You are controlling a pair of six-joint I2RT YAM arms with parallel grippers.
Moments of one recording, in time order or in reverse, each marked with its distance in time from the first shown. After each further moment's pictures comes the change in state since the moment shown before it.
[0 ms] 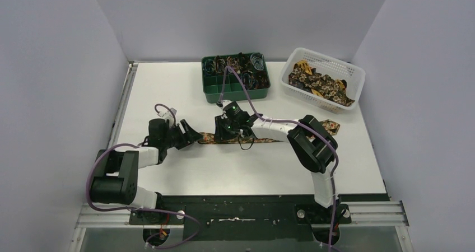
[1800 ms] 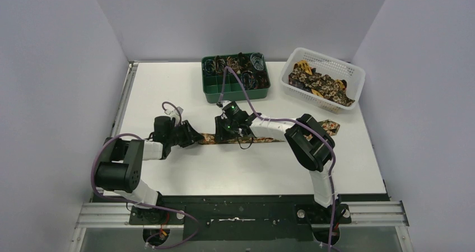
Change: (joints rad) left arm -0.042 0.127 0.060 0.038 0.034 0.041; right arm -0.006 0.038 0.035 -0.039 0.023 0.008
